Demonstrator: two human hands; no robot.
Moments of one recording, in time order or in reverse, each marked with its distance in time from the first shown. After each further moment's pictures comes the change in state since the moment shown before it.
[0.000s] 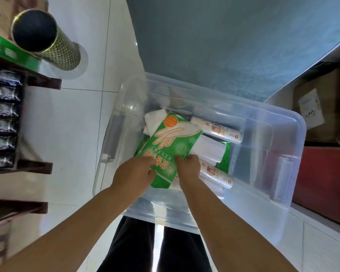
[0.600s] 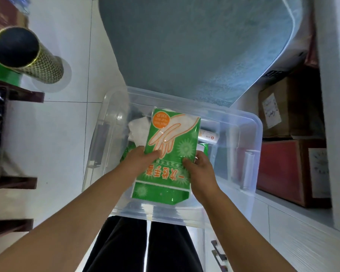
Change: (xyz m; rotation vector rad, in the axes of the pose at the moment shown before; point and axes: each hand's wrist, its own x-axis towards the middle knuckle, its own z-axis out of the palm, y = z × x) left_hand 0.026 0.053 -0.020 -0.844 -0.236 -0.318; right_hand -0.066 -0.031 -0.108 0.424 -0.272 -0.198
